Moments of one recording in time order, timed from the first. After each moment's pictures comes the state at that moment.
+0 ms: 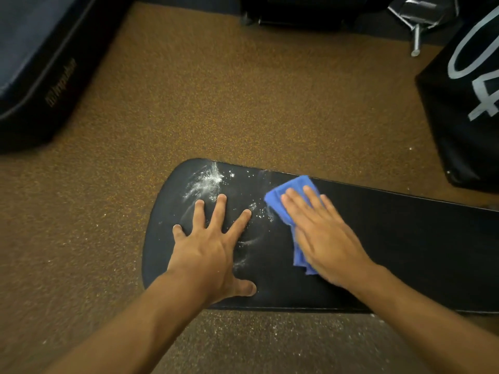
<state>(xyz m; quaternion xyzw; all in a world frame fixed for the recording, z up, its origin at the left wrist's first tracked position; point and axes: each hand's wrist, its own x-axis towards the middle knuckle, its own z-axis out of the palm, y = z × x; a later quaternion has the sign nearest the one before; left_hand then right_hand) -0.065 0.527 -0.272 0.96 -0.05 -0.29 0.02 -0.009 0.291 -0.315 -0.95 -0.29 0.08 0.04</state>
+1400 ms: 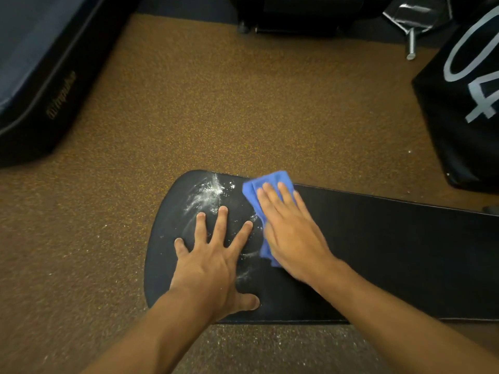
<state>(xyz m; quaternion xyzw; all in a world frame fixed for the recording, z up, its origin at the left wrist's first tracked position) -0.065 0.527 -0.274 0.95 -0.05 -0.30 0.01 0.008 0.355 -0.316 -0.96 -0.26 0.06 0.06</state>
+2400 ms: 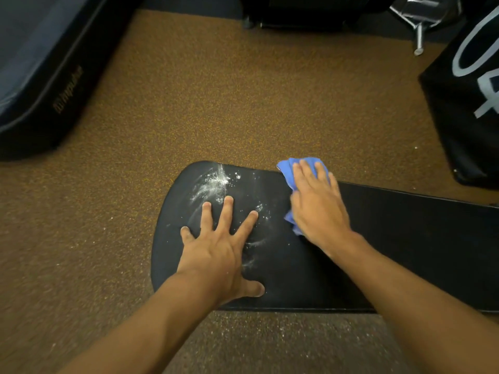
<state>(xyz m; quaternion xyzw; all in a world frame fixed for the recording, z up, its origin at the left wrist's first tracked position) -0.063 0.528 -0.273 0.95 -0.05 -0.30 0.02 0.041 0.335 -0.323 -0.99 -0.13 0.03 0.05</state>
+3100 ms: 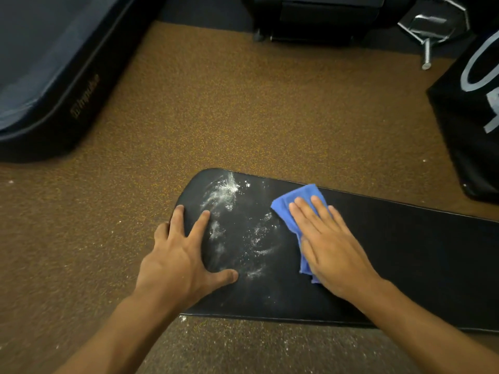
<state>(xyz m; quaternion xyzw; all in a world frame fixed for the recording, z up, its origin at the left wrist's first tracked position) -0.087 0.586 -0.271 0.97 0.12 -0.19 0.11 -0.013 0.311 -0.318 -0.96 -0.28 0.06 0.04</state>
